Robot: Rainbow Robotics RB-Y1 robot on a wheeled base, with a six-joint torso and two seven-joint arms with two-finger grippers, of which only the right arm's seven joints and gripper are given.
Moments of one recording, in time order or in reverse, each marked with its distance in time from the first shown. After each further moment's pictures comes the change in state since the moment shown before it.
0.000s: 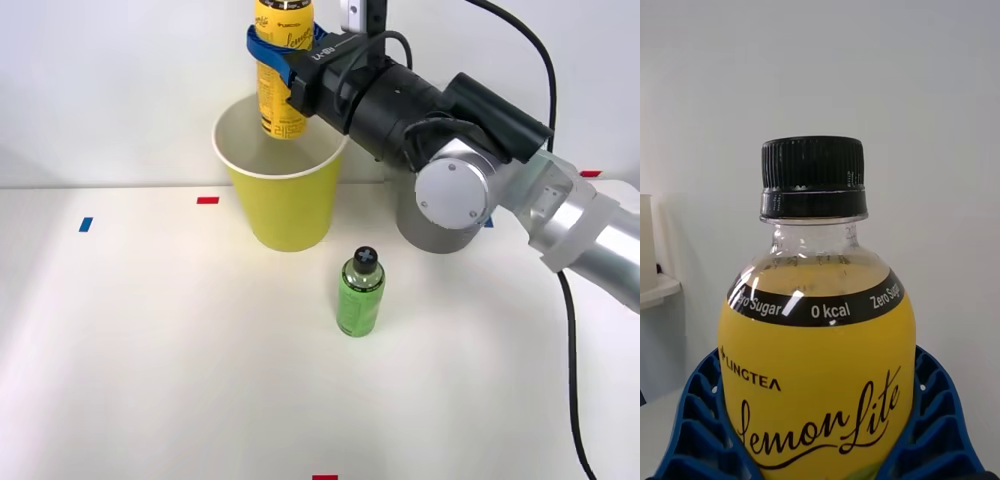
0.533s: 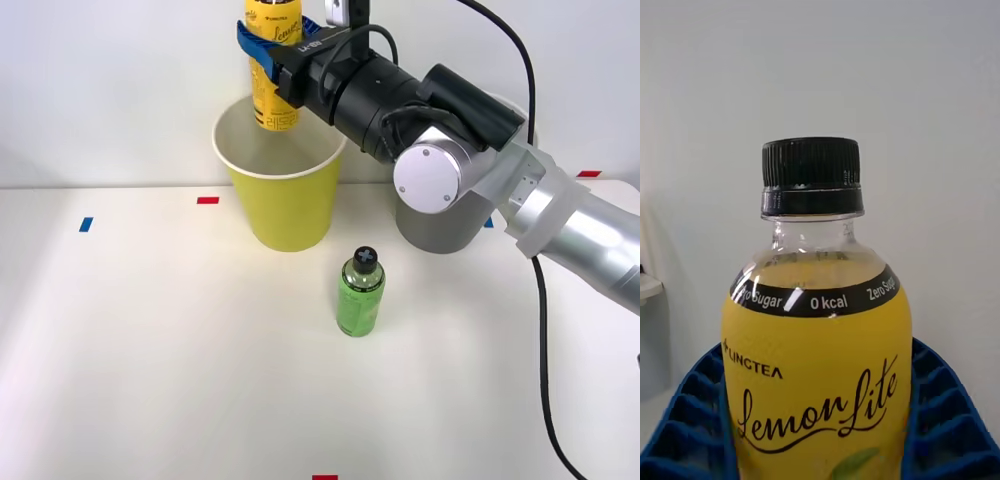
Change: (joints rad) arm -0.050 0.051 0.010 0.106 -0.006 -0.002 -0.008
